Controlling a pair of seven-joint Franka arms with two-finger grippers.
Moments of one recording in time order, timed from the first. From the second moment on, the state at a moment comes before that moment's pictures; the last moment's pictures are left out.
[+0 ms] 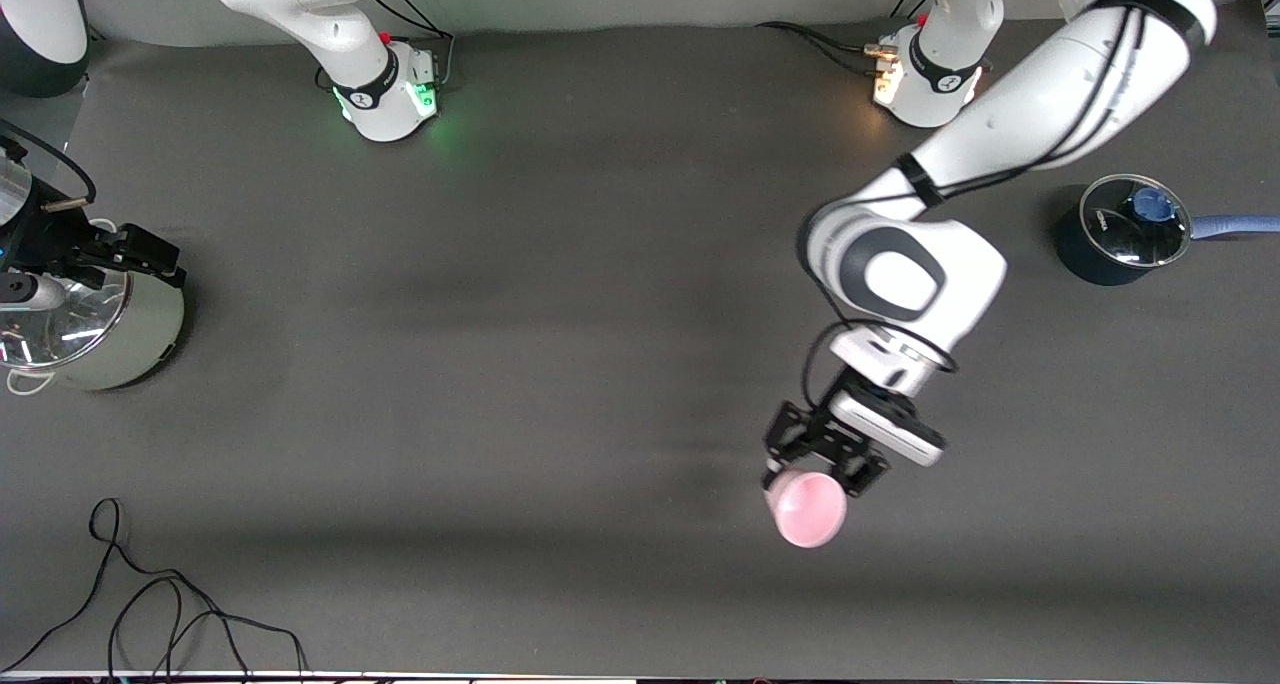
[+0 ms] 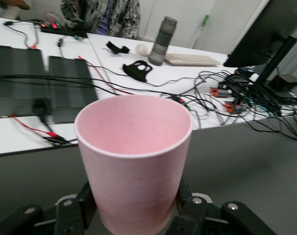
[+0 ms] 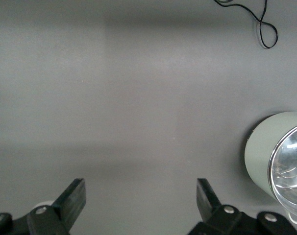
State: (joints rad) left arm 0.19 0.85 -1.04 -1.52 -1.40 3.47 1.62; right arm 0.12 -0.05 -0.17 -1.75 -0.03 1.72 -0.04
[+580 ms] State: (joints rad) left arm -0.02 0.67 -1.06 -1.67 -1.40 3.51 1.41; right arm 0.12 -0.05 -0.17 -1.75 -0.01 1.72 -0.04
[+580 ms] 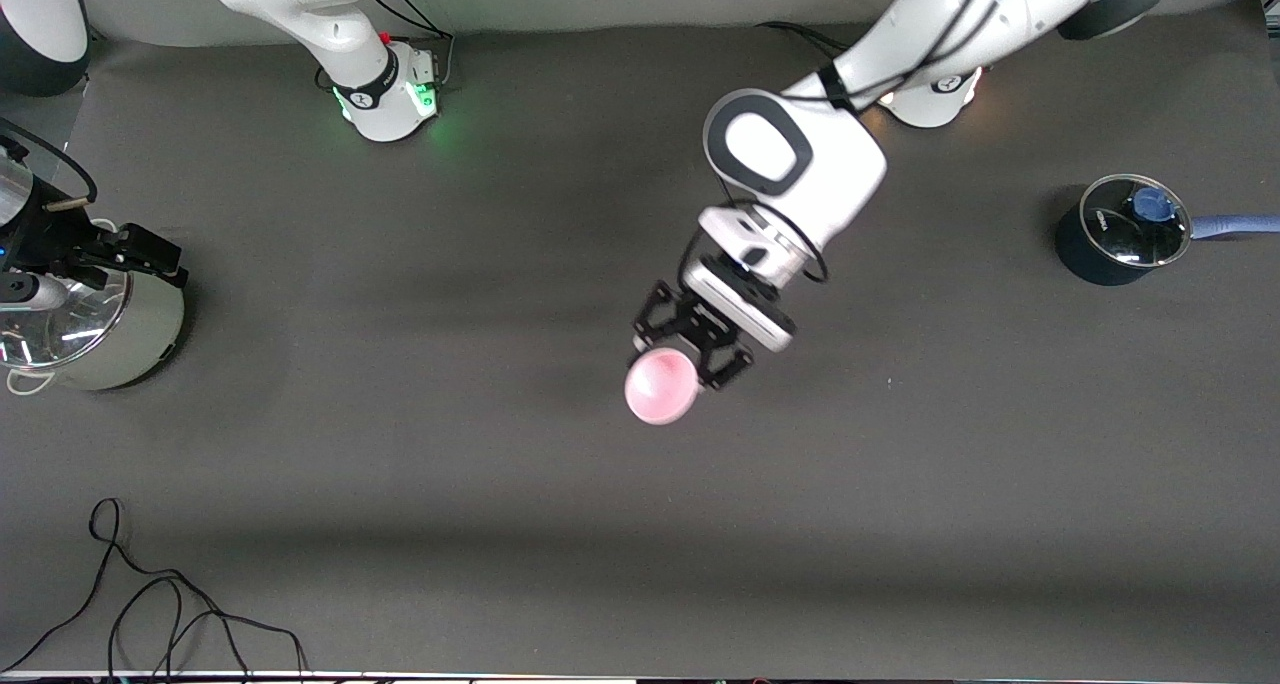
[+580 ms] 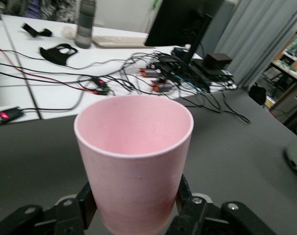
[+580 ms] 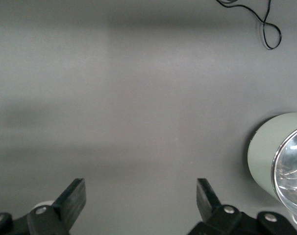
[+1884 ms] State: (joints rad) left arm -0.15 0.52 -1.05 -1.80 -1.40 3.51 1.27; right arm 0.66 0.24 -0.15 -1.46 0.12 1.72 0.93
